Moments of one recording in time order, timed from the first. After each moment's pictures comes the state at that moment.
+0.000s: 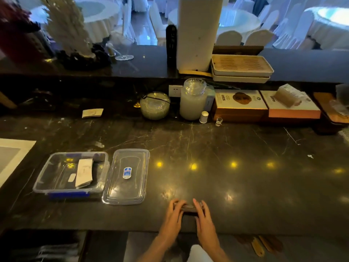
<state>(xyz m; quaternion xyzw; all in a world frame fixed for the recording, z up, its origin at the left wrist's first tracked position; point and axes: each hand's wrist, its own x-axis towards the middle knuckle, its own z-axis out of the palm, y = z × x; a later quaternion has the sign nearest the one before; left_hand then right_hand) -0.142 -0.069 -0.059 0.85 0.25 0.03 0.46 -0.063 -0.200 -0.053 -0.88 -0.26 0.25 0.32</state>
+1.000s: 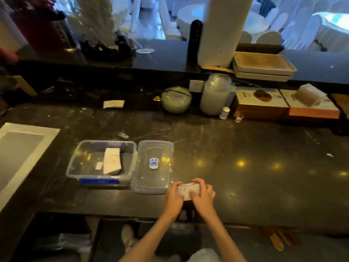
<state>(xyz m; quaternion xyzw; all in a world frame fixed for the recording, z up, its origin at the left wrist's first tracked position) -0.193 0.024 -0.009 0.69 0.39 0.06 0.61 -0.117 -0.069 0.019 -0.87 -0.16 0.27 0.38</state>
